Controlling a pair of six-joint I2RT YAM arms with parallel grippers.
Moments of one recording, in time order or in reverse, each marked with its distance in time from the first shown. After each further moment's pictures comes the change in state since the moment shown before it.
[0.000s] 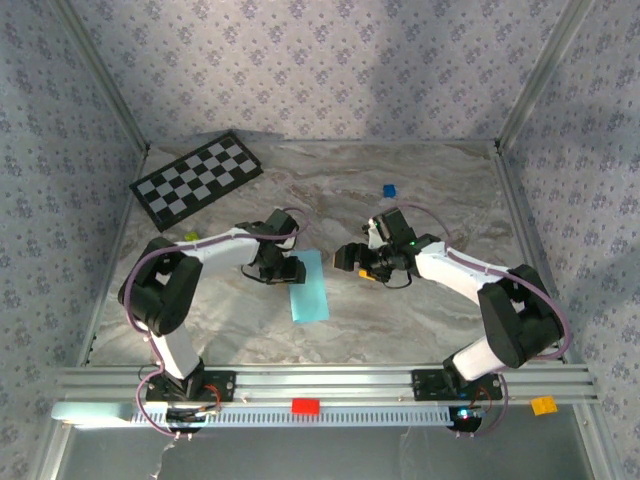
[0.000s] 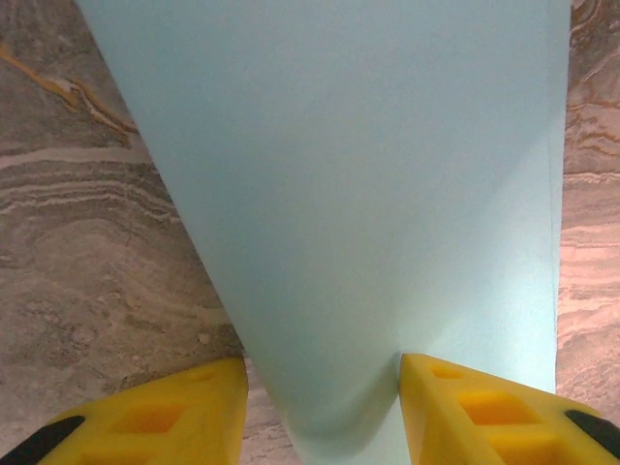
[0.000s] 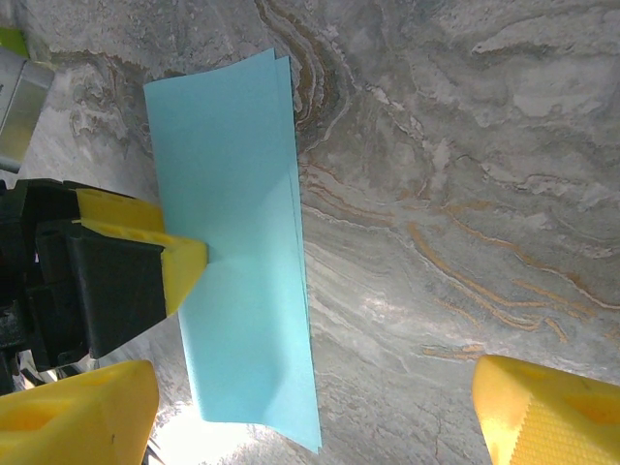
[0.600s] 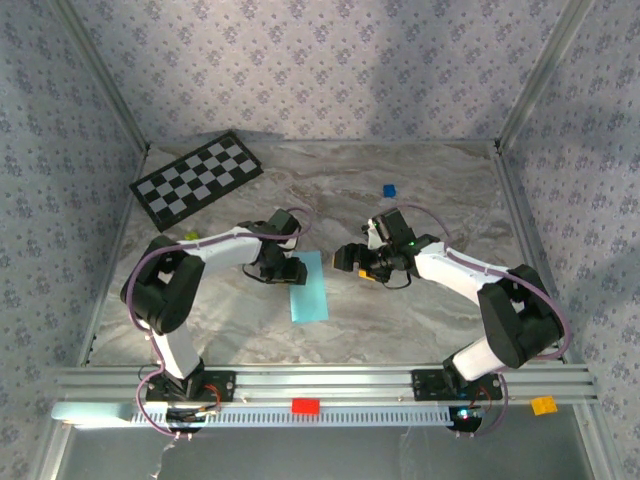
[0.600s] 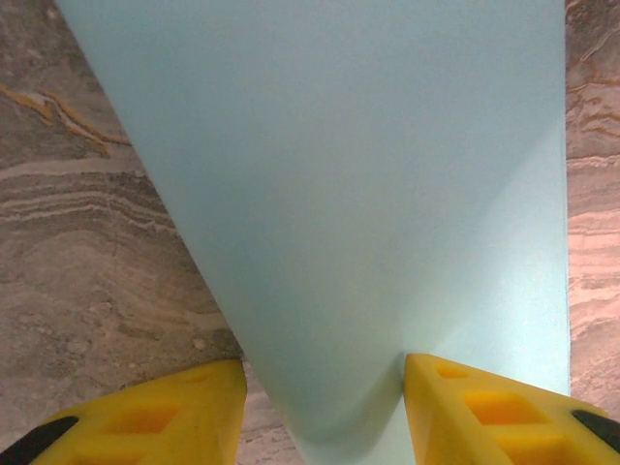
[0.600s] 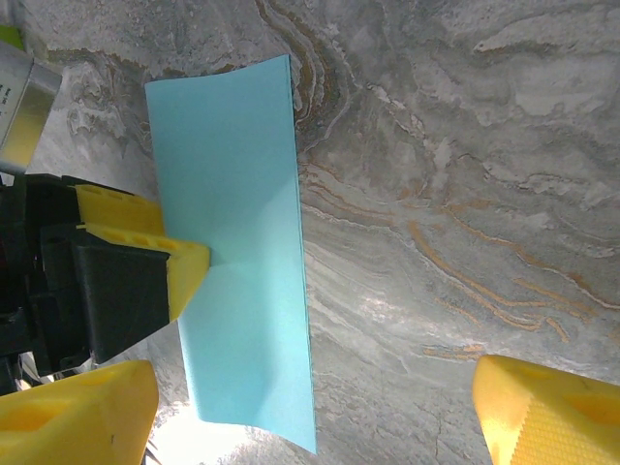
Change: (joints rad) left arm -0.012 0.017 0.019 -0.022 -0.019 0.048; right arm 0.005 0.000 0.000 0.000 0.007 0.000
